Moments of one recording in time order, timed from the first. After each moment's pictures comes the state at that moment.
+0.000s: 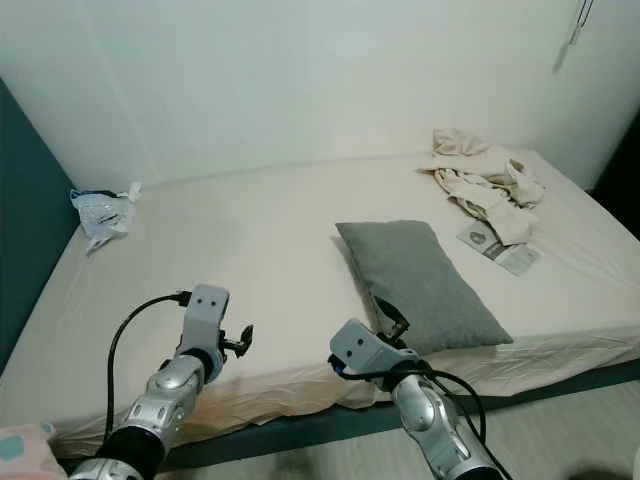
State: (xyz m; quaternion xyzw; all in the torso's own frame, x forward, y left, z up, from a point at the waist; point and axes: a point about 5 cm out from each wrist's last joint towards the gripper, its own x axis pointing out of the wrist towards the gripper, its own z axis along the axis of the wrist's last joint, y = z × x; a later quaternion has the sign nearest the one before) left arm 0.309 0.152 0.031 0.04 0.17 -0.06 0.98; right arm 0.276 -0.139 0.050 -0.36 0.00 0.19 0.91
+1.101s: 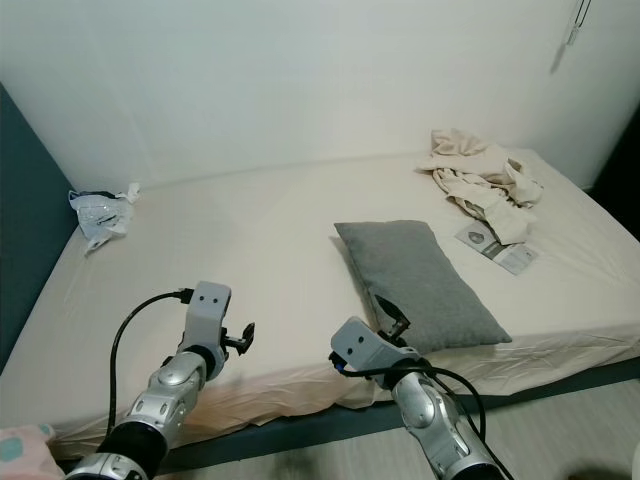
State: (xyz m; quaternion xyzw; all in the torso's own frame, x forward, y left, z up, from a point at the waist) left arm 0.311 0.150 0.031 0.04 0.17 -0.06 0.98; right arm 0.279 -0.140 0.050 -0.36 0.00 0.19 0.91
